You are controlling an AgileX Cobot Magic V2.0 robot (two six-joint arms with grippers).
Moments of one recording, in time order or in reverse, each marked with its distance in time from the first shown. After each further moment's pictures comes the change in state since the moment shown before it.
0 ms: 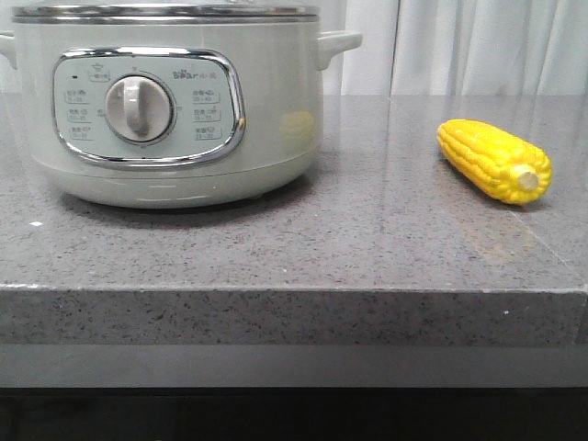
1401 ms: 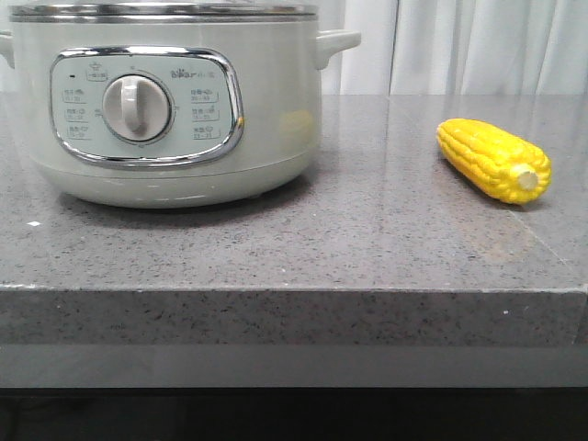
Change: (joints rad) left arm -0.359 1.147 -1.193 -0.121 0.689 0.085; right arm 0.000 0.000 0.000 0.000 0.002 0.000
